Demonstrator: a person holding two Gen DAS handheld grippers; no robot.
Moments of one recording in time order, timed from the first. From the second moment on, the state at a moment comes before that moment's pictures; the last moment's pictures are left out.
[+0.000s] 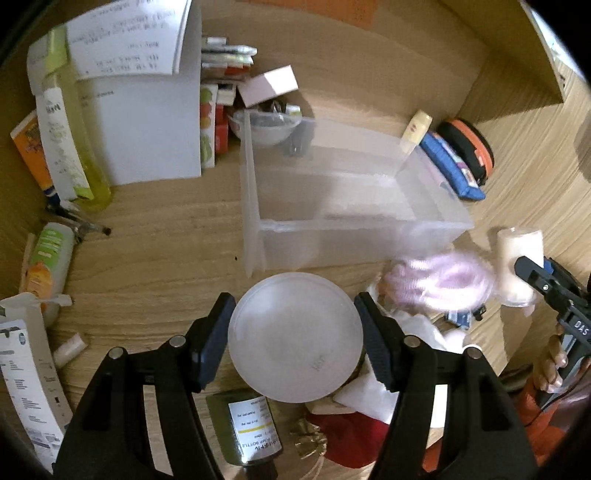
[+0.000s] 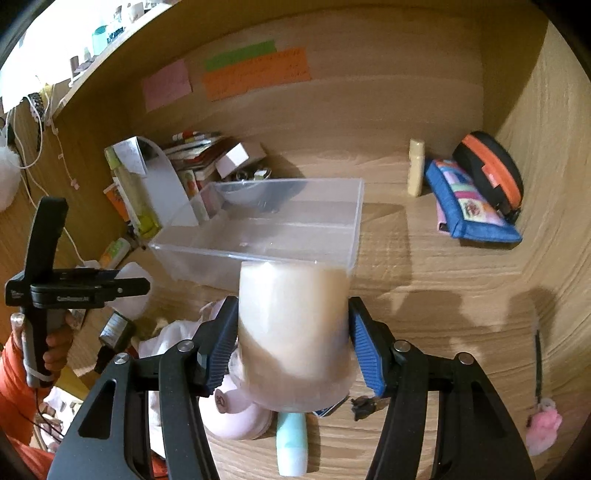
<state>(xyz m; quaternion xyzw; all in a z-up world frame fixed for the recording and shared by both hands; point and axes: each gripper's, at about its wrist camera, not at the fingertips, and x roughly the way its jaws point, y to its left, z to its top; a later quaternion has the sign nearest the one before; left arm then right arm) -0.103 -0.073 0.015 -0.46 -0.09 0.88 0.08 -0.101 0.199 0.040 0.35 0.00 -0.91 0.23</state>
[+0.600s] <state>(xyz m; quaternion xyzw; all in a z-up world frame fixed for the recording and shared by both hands) -0.135 -0.071 0.060 -0.42 -0.09 0.90 0.10 -0.146 0.180 0.069 0.33 0.01 -0.91 0.25</state>
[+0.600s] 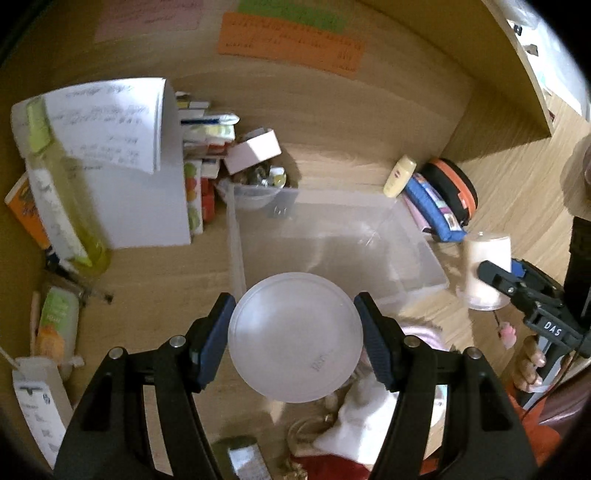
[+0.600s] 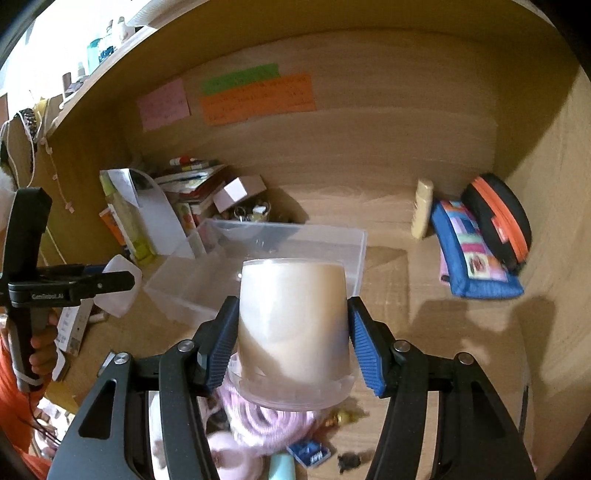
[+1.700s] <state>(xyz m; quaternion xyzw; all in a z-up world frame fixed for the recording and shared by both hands) -0.242 -0.018 -0.001 -0.50 0.02 0.86 0.10 -0.236 0.110 -0.005 0.44 0.08 -0.85 0.26</state>
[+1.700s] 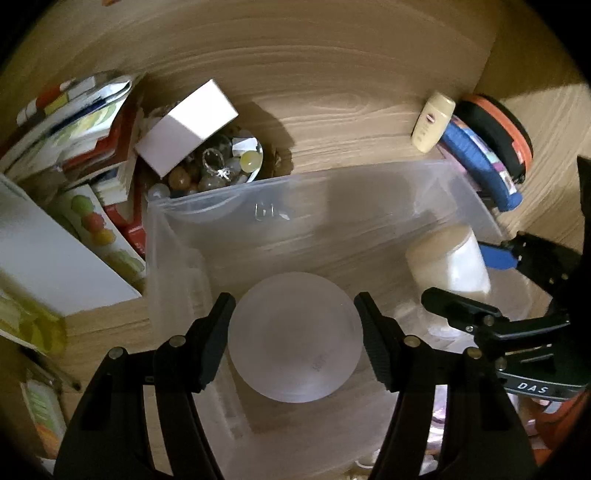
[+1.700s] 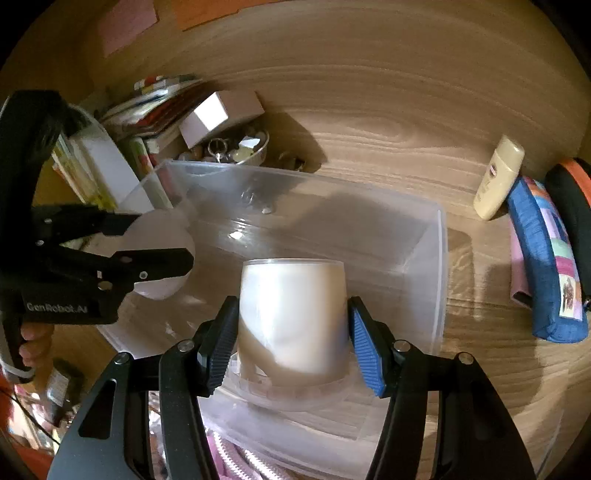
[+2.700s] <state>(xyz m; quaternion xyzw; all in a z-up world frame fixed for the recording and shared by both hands) -0.167 -0.039 0.048 -0.41 0.04 0.91 0.05 -0.177 0.130 0.047 0.34 0.09 -0.90 0.24</state>
